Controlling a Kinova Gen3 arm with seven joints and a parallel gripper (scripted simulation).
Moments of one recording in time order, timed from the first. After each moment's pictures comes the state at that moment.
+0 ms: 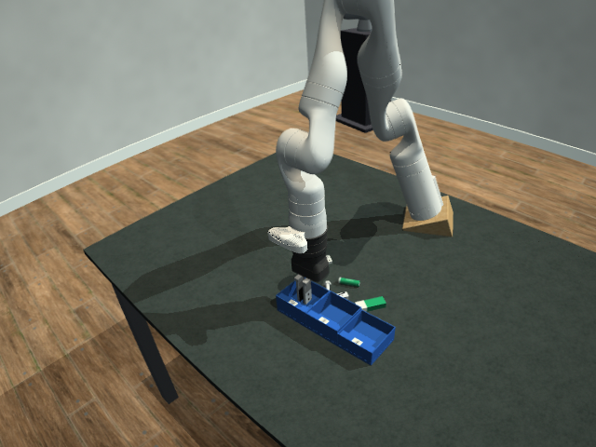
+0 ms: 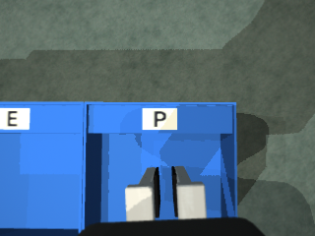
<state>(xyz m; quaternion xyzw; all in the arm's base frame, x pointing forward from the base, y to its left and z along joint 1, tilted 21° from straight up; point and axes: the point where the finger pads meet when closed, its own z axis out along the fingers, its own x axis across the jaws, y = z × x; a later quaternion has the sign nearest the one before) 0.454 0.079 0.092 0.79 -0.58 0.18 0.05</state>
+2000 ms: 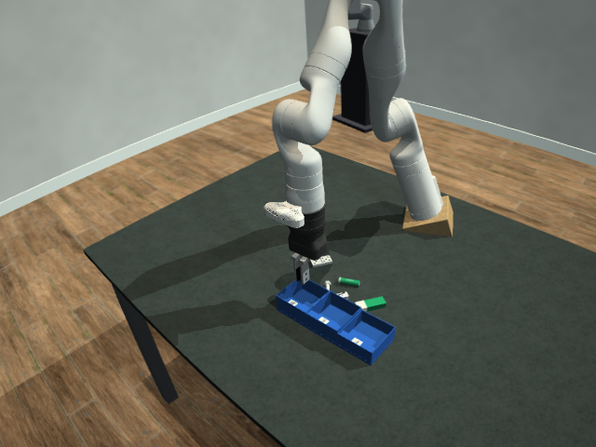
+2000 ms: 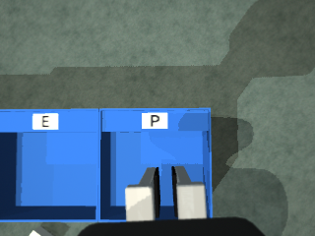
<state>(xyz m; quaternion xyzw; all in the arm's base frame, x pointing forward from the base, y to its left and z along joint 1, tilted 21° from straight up) 0.441 0.091 0.145 0.79 -0.58 0.18 0.05</state>
